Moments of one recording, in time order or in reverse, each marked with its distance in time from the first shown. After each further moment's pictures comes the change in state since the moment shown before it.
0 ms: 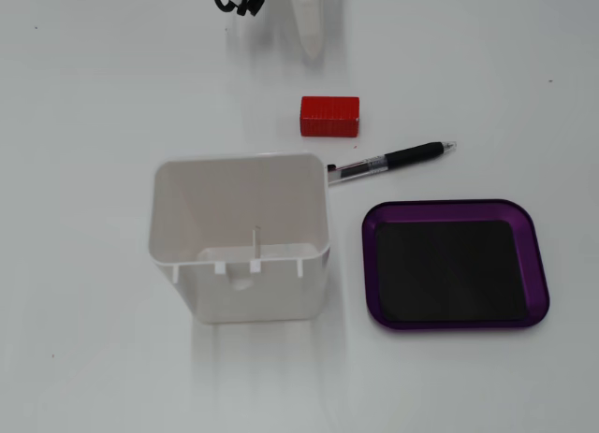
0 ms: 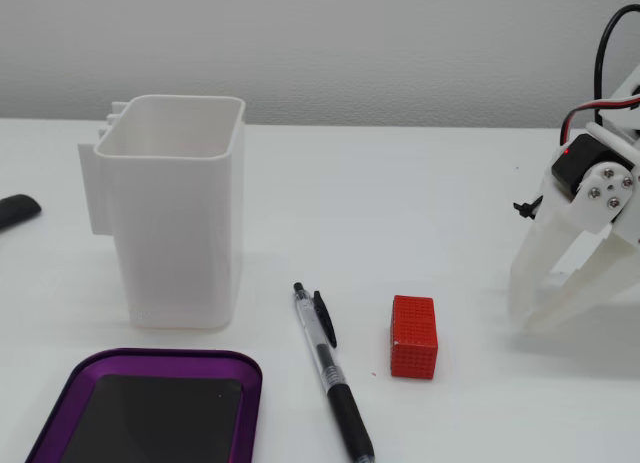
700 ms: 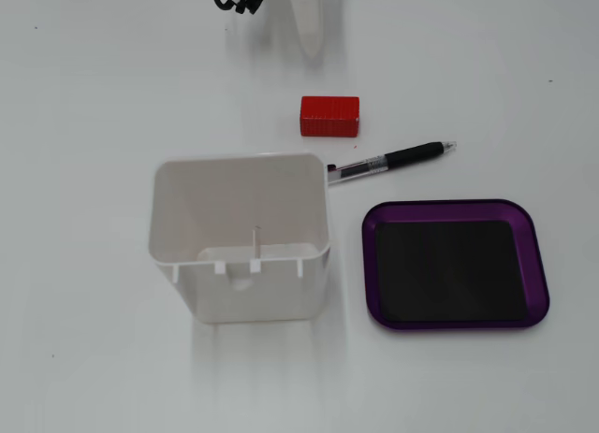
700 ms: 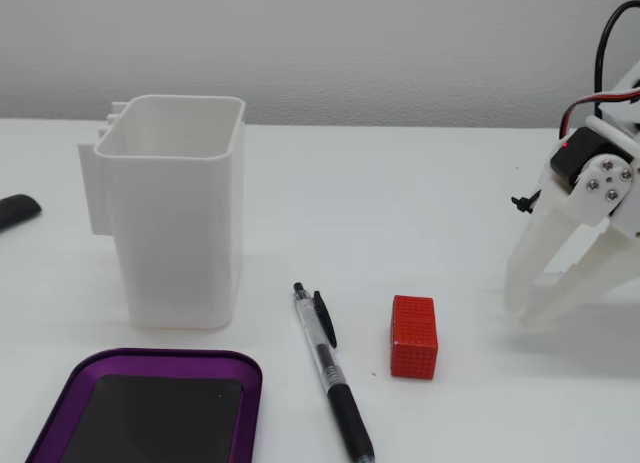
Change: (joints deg) arm 0.4 0.0 -5.8 -0.8 0.0
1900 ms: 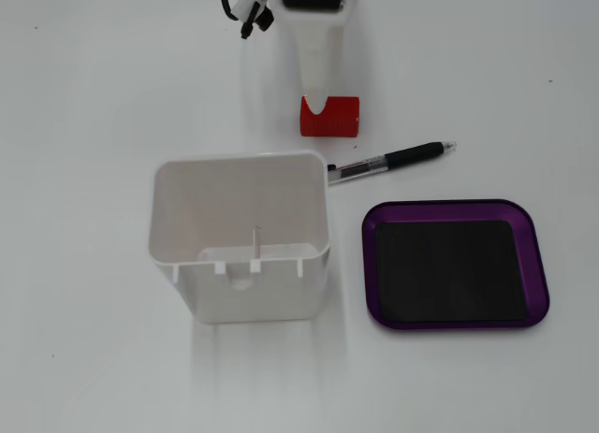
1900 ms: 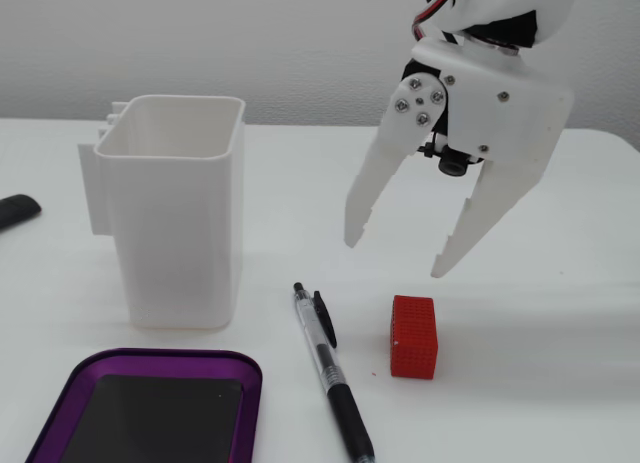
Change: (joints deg) arm -1.2 -82.3 -58.0 -2.8 12.0
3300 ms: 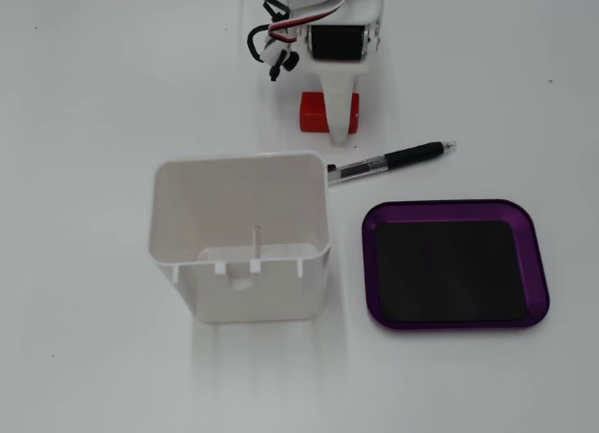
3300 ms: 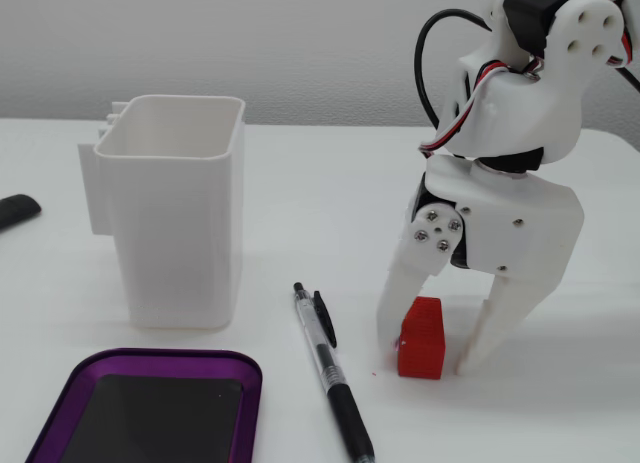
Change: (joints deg) arm -5.2 -14.2 13.7 -17.3 0.2
